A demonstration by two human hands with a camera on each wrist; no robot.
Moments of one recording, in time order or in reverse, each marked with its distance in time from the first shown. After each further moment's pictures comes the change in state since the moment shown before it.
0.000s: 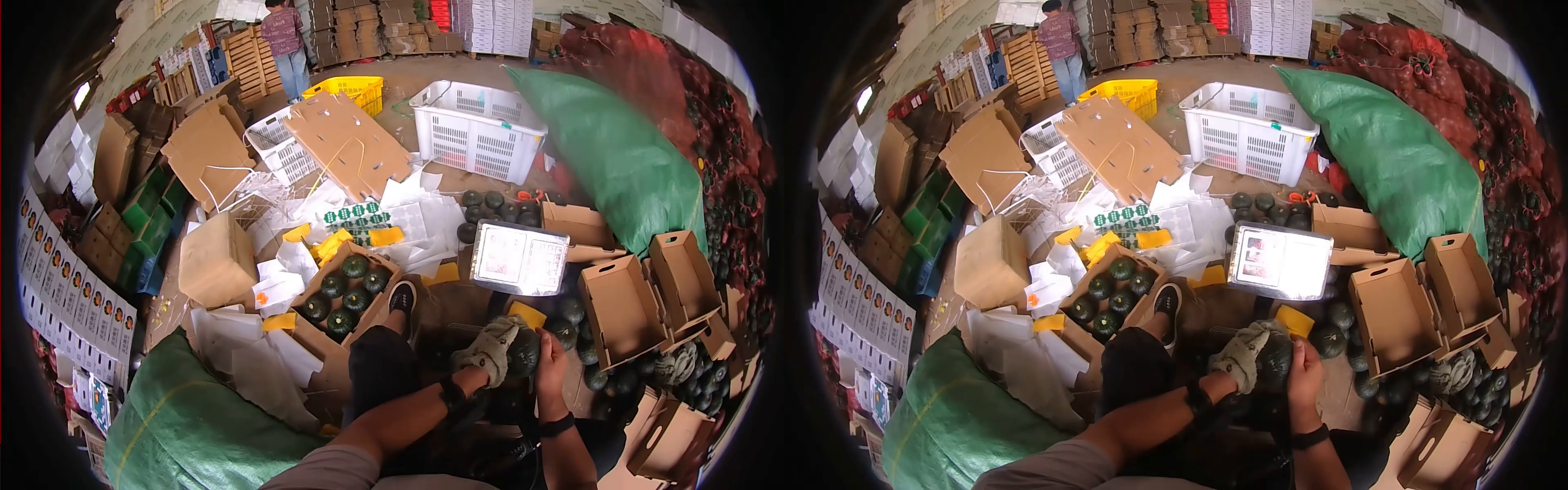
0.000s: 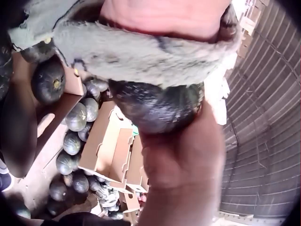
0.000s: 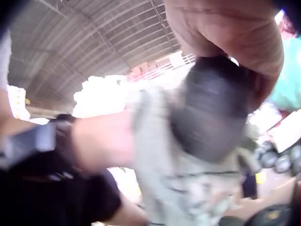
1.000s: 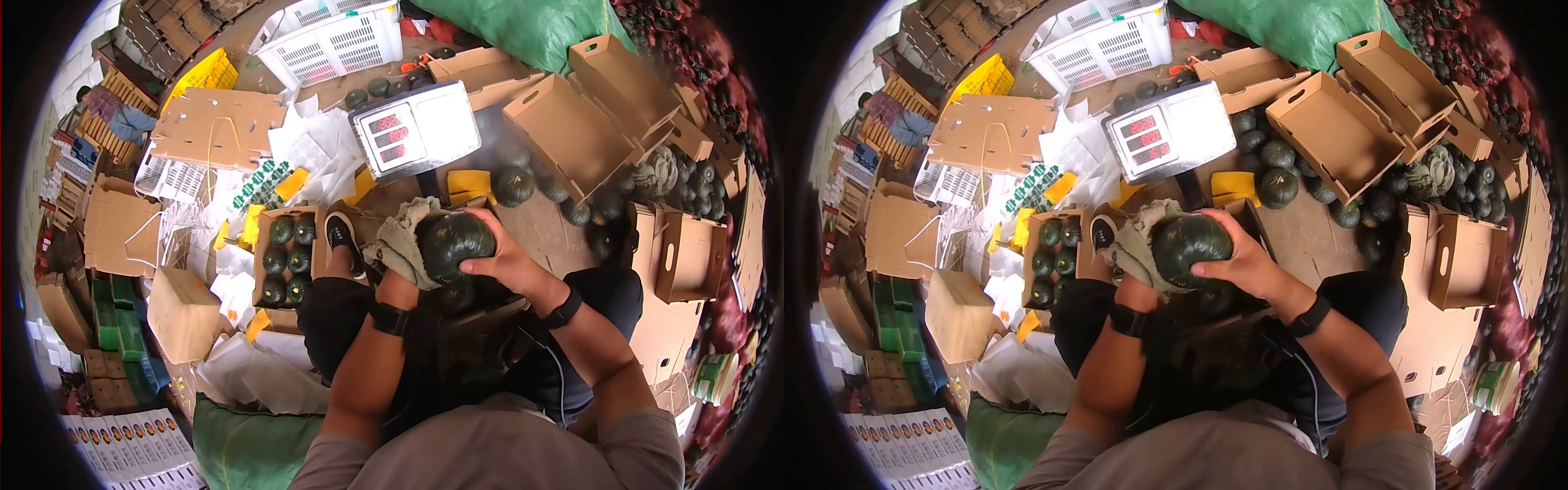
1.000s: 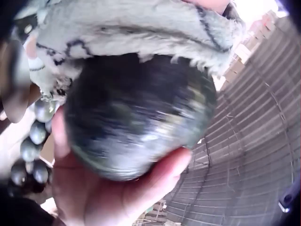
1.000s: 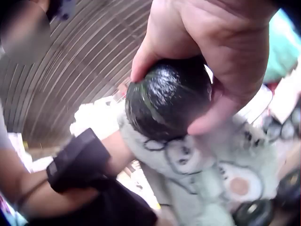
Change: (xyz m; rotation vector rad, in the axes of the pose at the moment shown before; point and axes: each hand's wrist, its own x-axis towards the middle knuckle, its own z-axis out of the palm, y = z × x) left_hand 0.020 0.075 -0.124 -0.296 -0.188 0.115; right_hand -0.026 0.004 -0.005 0.331 -0.306 0.105
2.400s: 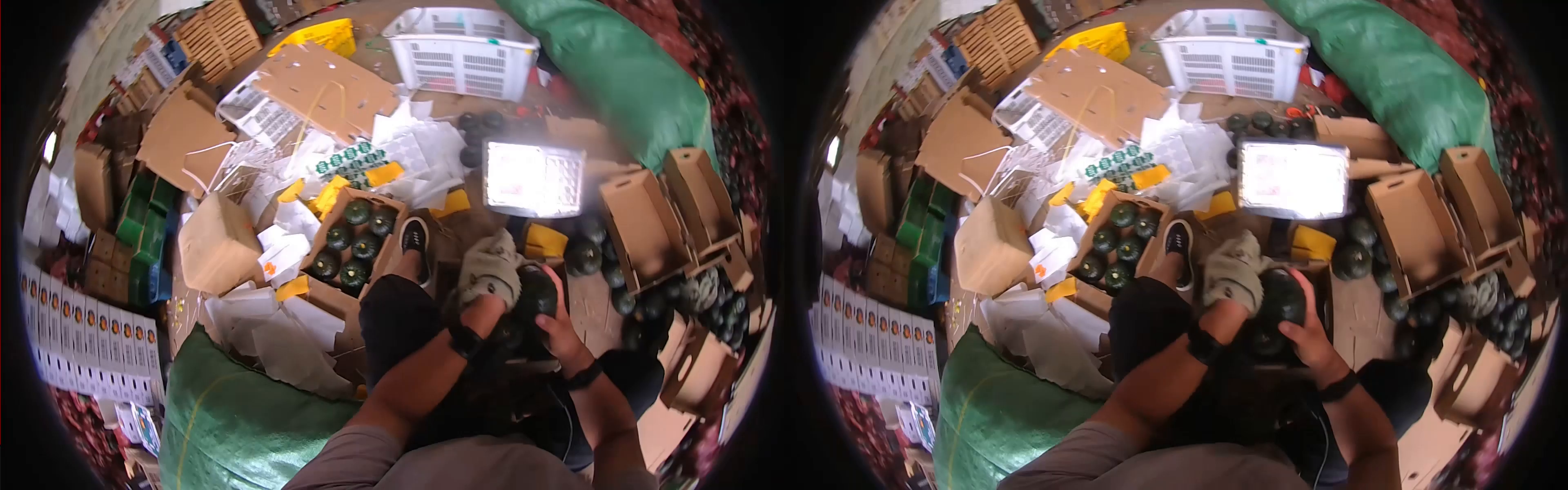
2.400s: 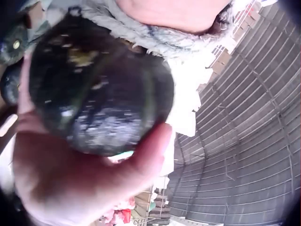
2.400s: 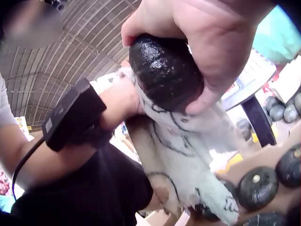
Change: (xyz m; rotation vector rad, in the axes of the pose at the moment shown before) left_hand -0.002 0.051 -0.022 0.380 0.285 -0.625; right_hand -0.001 0.016 0.035 0.196 -0.144 -0.035
